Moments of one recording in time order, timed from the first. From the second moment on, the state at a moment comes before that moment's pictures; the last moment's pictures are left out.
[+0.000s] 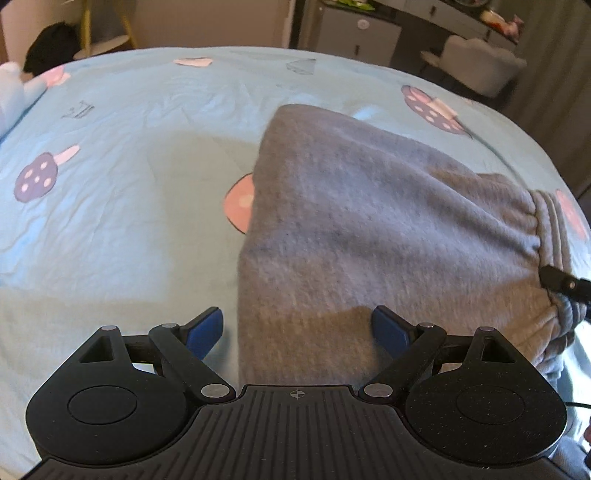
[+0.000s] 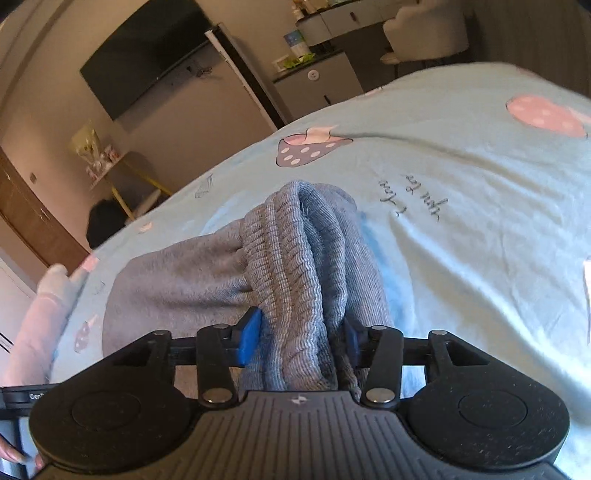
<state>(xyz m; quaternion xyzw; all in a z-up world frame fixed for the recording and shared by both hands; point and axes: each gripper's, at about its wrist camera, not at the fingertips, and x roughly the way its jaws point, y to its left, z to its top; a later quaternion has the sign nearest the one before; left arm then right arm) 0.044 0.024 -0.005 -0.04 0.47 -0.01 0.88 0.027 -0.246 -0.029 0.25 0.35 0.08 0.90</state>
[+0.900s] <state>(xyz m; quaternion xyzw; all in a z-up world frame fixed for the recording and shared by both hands) 0.048 0.062 -0.015 -0.11 0.49 -0.04 0.86 0.007 -0.295 -0.046 0.34 0.40 0.12 0.84</state>
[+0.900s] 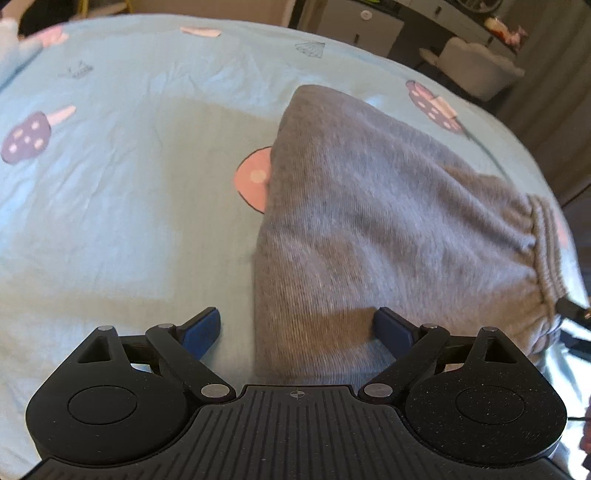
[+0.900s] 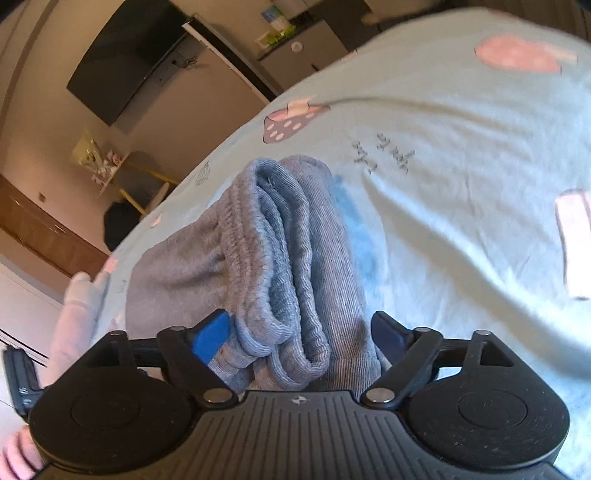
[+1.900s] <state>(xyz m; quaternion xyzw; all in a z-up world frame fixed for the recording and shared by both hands) 0.133 0.052 -0.031 -0.18 0.46 -0.14 0.86 0.073 -0.257 -0.042 0.29 0.40 0.16 0.86</state>
